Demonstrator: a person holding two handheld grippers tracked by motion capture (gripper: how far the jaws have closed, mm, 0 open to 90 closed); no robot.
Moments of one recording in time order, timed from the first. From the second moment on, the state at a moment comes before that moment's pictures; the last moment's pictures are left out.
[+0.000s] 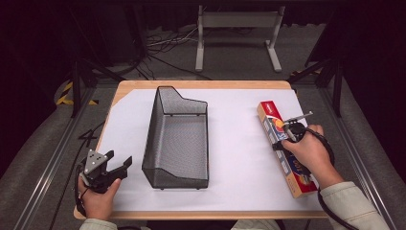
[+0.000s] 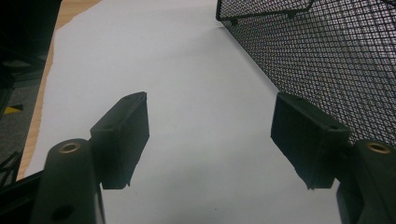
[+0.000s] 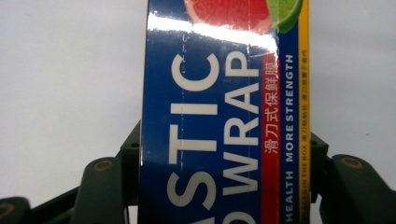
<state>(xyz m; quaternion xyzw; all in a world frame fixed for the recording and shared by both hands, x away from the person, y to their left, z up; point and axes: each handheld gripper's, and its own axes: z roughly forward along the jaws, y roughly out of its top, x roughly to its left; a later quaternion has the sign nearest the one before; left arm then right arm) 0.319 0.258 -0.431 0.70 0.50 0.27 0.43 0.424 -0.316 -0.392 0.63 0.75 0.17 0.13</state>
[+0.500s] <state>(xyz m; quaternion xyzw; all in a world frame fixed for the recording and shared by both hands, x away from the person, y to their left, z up) 0.318 0.259 -0.431 0.70 0.50 0.27 0.43 0.418 -0.309 -0.348 0.62 0.75 0.20 0.13</state>
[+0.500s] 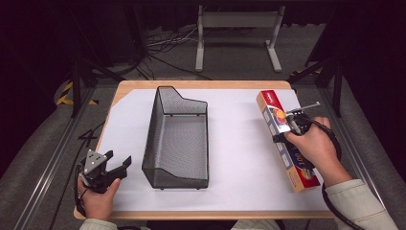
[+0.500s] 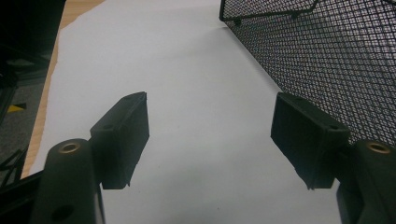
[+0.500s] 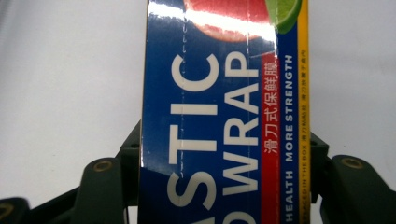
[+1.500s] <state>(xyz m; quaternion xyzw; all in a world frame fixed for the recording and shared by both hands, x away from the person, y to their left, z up) 0.317 0.260 -0.431 0.70 0.50 0.27 0.43 0.412 -0.260 -0.300 0.57 0.77 0.25 0.14</state>
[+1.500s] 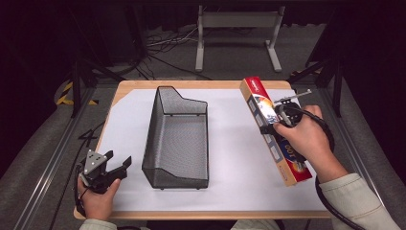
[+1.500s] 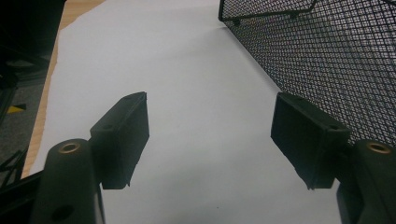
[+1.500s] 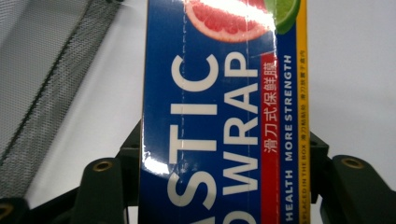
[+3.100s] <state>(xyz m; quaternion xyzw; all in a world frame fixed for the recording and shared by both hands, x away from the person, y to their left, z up) 0.318 0.259 -0.430 0.70 0.50 0.27 0.44 0.410 -0.106 -0.283 0.49 0.82 0.28 0.10</state>
